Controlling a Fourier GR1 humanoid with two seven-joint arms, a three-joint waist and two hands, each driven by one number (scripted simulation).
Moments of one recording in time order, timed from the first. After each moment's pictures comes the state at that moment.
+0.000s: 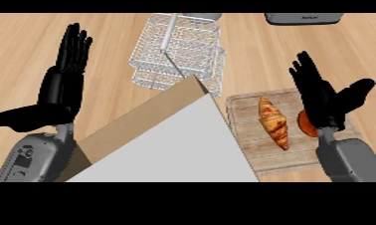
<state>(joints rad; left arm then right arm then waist) -0.27 0.32 -0.15 -1.56 0.22 0.28 -0.18 -0.23 -0.37 0.16 -1.36 -0.47 -0.23 0.03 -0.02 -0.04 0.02</state>
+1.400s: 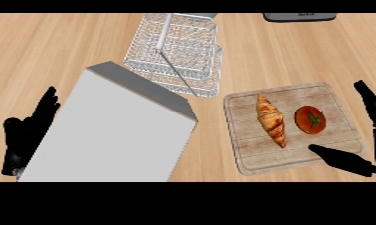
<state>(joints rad) 0.04 0.51 -0.13 -1.44 0.23 0.28 0.05 0.14 -0.77 0.28 -1.79 0.30 -0.60 0.25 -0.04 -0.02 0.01</state>
